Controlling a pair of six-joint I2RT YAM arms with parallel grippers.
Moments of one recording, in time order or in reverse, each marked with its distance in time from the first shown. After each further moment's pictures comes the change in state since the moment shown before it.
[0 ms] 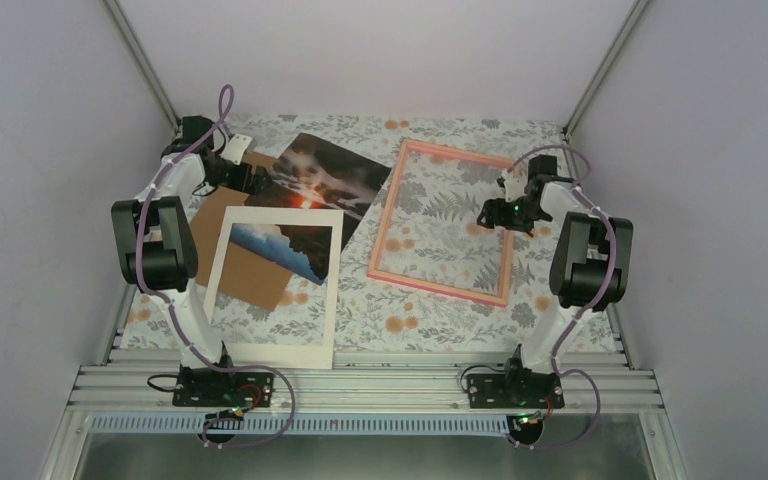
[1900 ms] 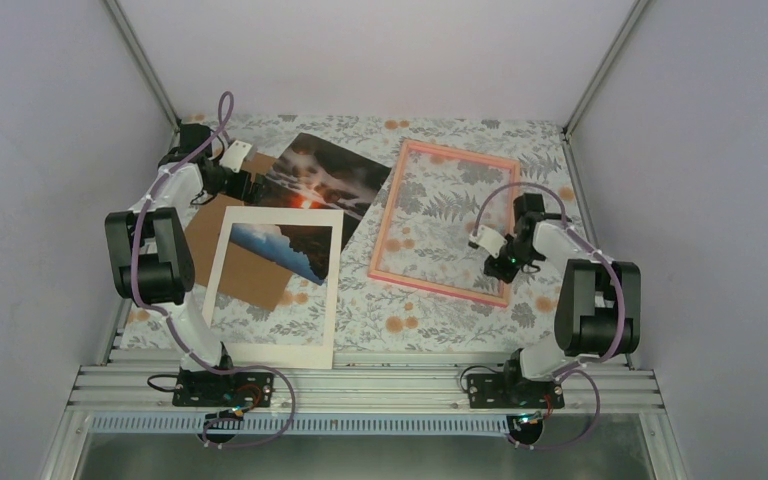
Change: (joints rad) left arm 0.000 -0.105 -0.125 0.040 0.000 0.023; right arm 0.086 -0.305 -0.417 -0.050 0.166 -0.831
